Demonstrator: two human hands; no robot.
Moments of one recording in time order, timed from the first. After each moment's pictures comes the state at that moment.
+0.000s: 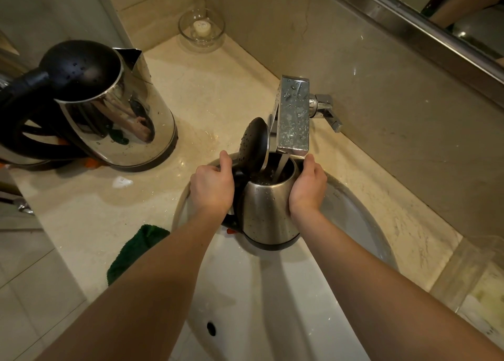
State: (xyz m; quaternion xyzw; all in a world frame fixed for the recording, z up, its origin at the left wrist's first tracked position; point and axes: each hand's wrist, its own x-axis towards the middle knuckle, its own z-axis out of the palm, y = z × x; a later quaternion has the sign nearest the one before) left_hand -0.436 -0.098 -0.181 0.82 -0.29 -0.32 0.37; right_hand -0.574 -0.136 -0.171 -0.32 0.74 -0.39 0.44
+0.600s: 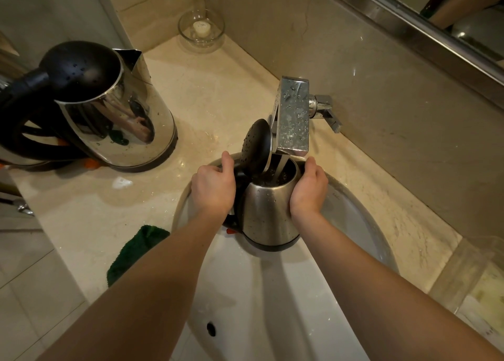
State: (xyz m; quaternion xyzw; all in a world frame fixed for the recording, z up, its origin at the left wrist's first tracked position) left_hand -0.438 -0.096 -0.176 0.81 -0.31 -0.33 0.37; right_hand -0.577 -0.133 -0.174 -0.31 0.74 -0.40 0.44
